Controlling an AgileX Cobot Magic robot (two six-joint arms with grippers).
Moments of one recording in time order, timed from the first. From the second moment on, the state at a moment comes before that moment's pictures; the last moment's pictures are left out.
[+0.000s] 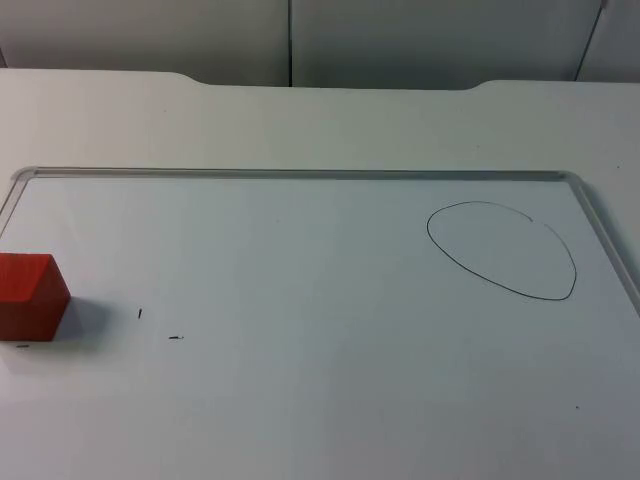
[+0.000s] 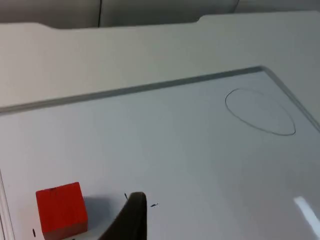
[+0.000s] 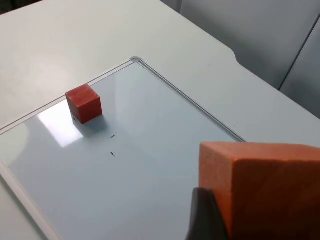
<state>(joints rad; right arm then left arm) 0.71 0.84 -1.09 0.02 0.89 -0.20 -0.05 0.63 -0.64 -0.63 0.81 0.45</state>
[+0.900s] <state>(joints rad) 0.71 0.84 -1.01 0.02 0.83 -0.21 -0.05 1.64 -0.95 -0.31 0.73 0.26</state>
